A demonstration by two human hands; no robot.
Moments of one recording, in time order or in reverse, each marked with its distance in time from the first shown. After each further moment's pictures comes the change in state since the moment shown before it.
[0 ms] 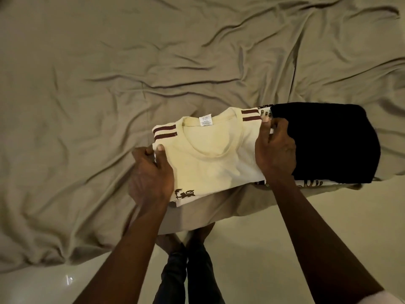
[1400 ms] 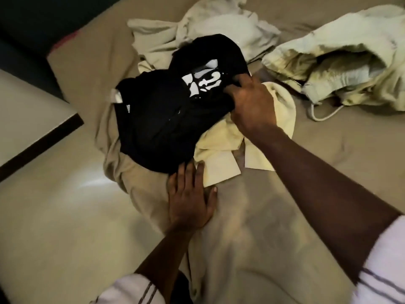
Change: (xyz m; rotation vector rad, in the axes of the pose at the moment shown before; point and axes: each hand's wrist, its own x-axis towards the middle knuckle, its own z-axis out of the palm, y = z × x) left_hand 0.219 -0.358 -0.206 0.241 0.246 -0.367; right_hand -0.372 -0.631 0.368 -0.399 -0.573 -1.857
